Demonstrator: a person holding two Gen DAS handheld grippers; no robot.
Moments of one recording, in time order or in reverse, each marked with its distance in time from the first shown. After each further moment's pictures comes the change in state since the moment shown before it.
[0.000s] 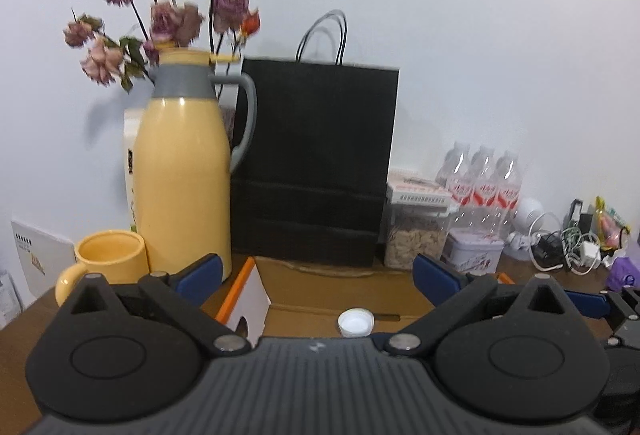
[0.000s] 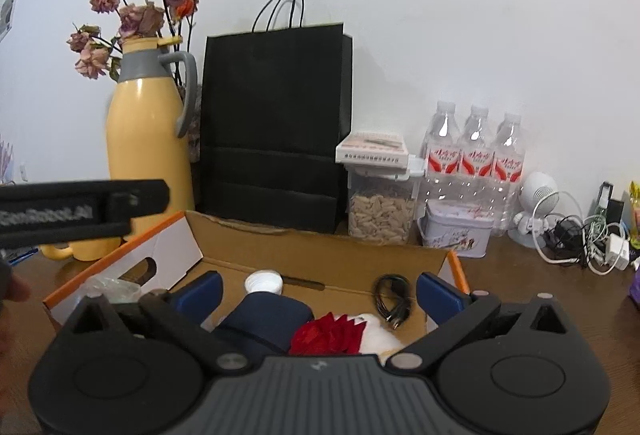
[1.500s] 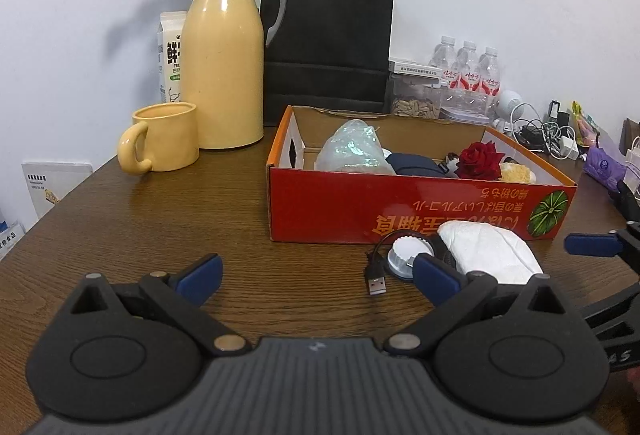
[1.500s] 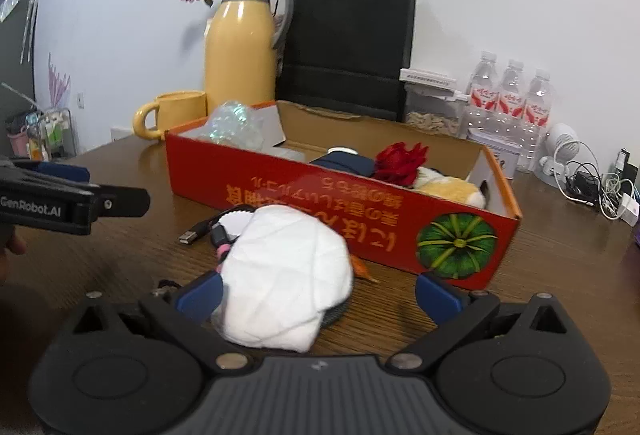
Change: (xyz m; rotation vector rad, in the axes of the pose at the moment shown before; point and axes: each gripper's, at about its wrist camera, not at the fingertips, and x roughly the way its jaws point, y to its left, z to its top) left arm -0.090 0.057 -0.100 0.049 0.247 -0.033; right arm -0.093 0.041 -0.102 -0.126 0.158 0.134
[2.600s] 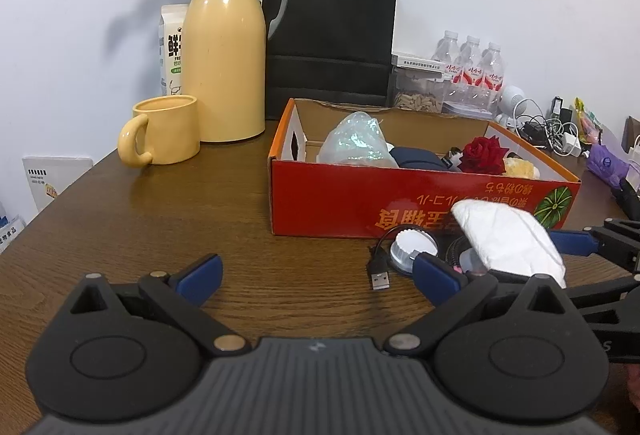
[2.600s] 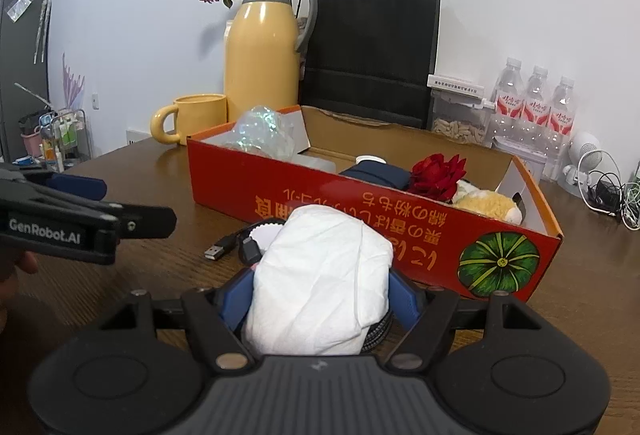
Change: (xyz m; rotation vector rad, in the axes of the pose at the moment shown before) left arm 0.004 0.001 -0.003 -0.003 0.014 0.005; right arm 0.007 0.011 0.006 -0.003 -0.033 0.039
